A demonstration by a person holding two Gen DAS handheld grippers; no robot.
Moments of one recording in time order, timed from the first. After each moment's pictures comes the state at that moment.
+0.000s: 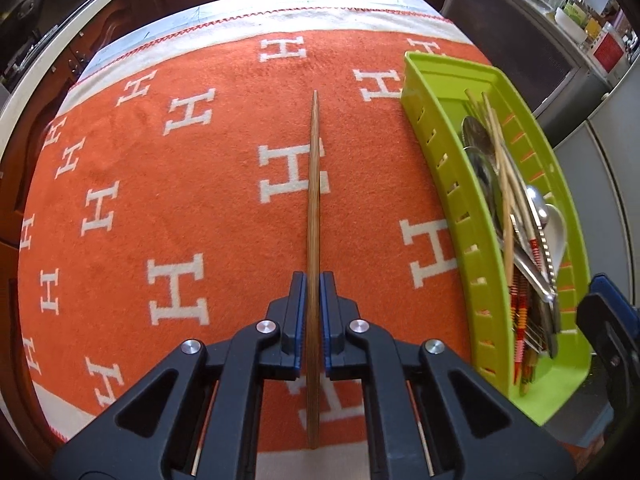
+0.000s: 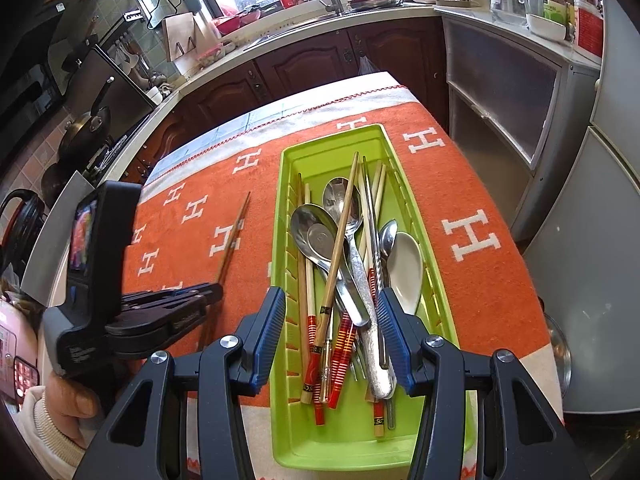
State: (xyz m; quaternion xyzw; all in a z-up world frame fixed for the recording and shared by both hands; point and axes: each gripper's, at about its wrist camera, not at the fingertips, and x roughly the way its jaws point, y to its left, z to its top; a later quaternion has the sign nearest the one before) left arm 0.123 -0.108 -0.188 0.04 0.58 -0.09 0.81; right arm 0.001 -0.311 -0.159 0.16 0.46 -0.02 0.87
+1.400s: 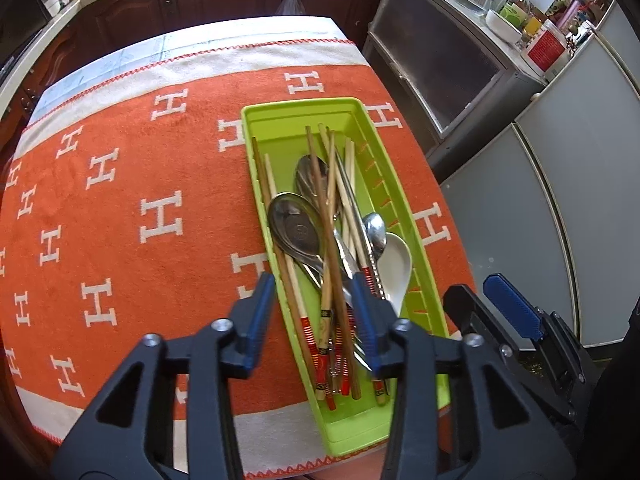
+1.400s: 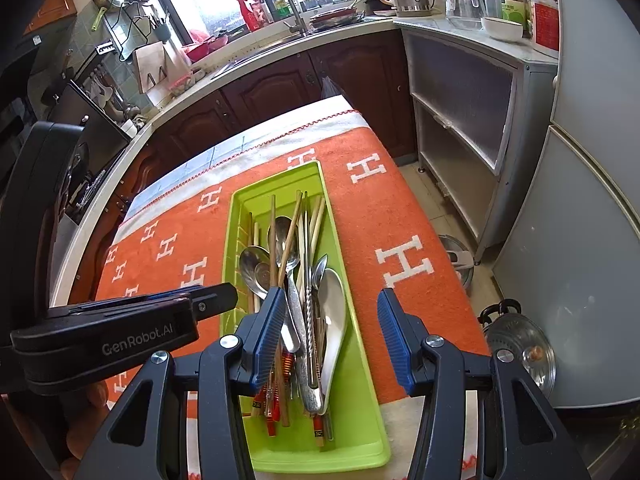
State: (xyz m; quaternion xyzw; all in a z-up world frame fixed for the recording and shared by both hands) left arm 0.113 -0.208 -0.123 0.02 0.58 -0.18 0.80; right arm -0.017 -0.368 -0.133 0.19 0.44 -0.08 0.88
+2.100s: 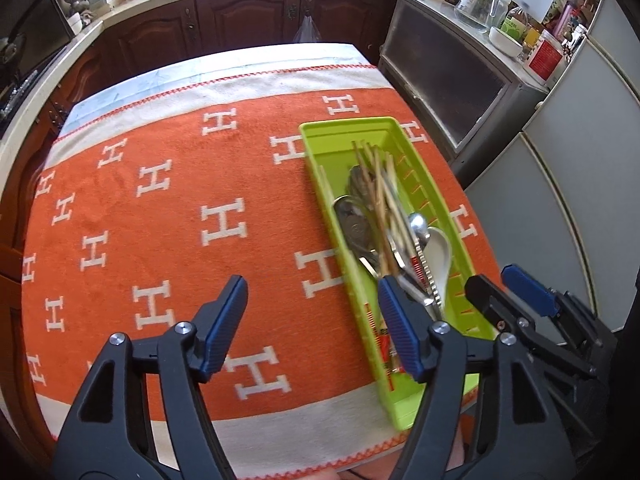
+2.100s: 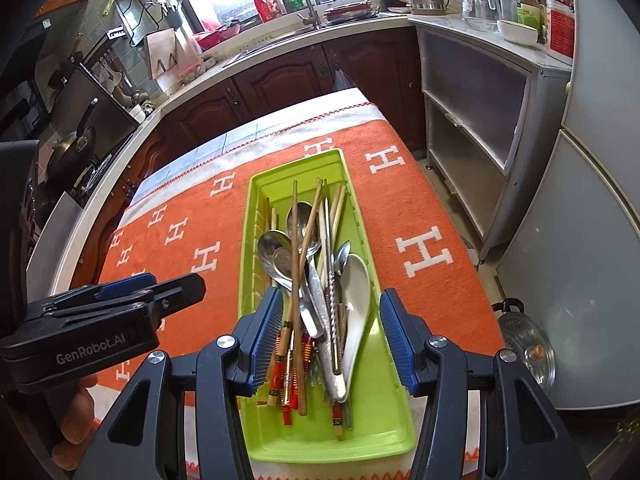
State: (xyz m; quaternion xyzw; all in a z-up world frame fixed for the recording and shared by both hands) left arm 0.094 -0.150 -0.106 0.04 0.53 -0.16 0.83; right arm -0.016 -0.338 -0.133 0.17 0.45 -0.07 0.88
